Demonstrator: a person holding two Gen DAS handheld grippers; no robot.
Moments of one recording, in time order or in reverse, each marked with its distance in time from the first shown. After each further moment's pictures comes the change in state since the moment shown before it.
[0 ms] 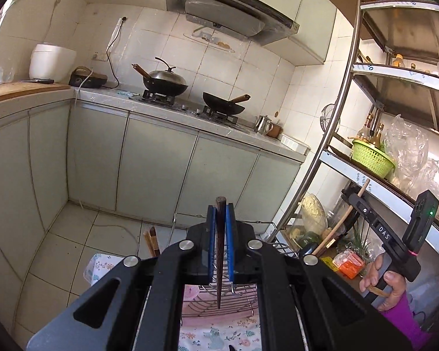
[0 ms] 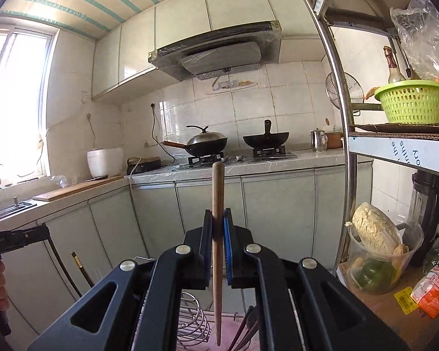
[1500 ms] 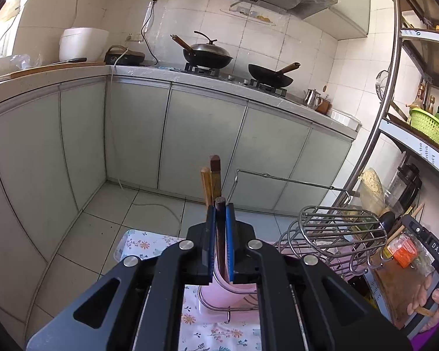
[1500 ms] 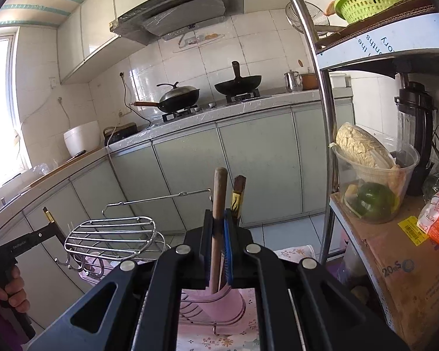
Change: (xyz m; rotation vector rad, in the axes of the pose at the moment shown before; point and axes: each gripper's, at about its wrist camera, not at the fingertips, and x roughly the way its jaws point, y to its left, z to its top) left arm 0.068 0.048 -0.059 0.003 0.096 0.235; right arm 0.019 -0.034 -0.086 0.151 0.213 -0.081
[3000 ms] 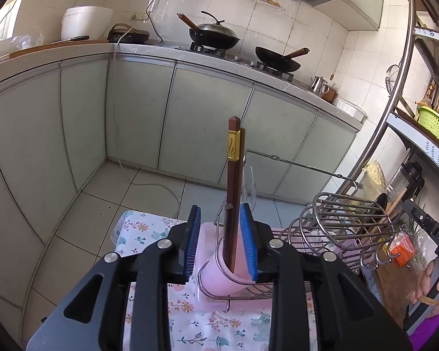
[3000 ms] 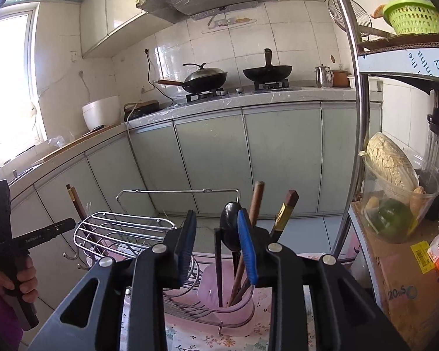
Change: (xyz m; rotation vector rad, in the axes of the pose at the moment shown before) left arm 0.014 0.007 -0.007 -0.049 0.097 0.000; right arm 0.017 0.022 0.016 -0.113 0.076 0.097
